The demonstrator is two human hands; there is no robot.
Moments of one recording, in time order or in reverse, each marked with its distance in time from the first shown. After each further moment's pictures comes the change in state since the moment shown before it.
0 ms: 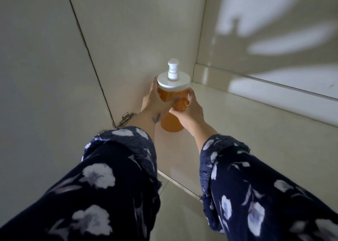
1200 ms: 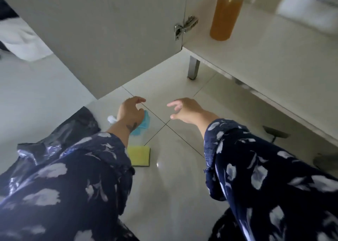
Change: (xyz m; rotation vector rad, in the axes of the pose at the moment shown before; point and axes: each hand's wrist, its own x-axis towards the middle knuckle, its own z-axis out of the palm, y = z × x) left_hand -0.380 -0.140 -0.180 0.422 0.092 -0.395; right_hand -0.344 -0.050 0.070 -0.451 -0.790 0.093
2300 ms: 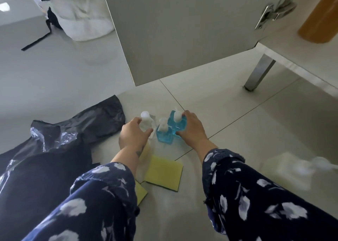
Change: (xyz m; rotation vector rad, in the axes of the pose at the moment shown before) left_hand 0.037 -0.183 0.038 0.017 0.335 -0.325; right_hand 0.155 0.000 0.185 0.048 0.210 -0.225
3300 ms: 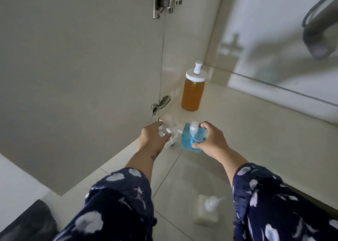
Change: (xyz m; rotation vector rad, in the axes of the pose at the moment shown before) left_hand -0.044 0.336 -0.036 -0.330 -0.453 0.500; right_hand -0.062 -0.001 -0.334 0.020 0.461 0.339
